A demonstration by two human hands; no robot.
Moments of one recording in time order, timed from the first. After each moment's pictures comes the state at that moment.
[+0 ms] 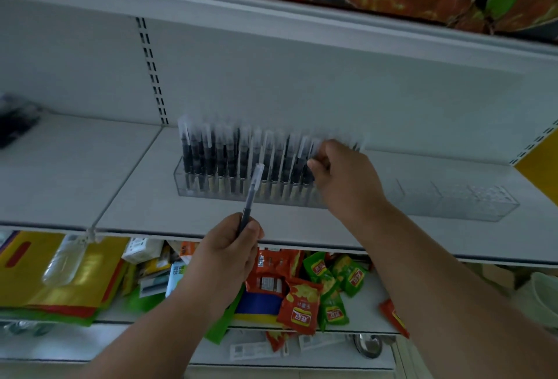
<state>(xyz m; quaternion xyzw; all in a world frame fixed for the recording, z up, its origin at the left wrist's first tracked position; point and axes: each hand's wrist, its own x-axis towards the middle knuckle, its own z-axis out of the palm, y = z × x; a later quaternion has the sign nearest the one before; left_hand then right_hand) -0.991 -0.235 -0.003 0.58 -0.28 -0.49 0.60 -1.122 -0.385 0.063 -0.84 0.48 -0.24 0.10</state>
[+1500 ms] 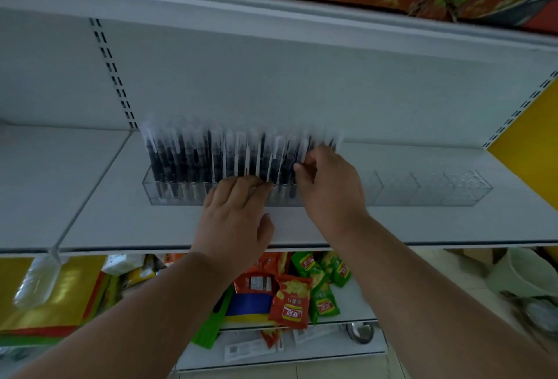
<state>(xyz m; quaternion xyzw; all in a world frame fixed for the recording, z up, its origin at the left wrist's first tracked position) -0.982 -0.302 -0.024 0.67 -0.68 0.13 0.26 -1.131 -0.383 0.038 -0.80 0.51 -0.31 0.12</state>
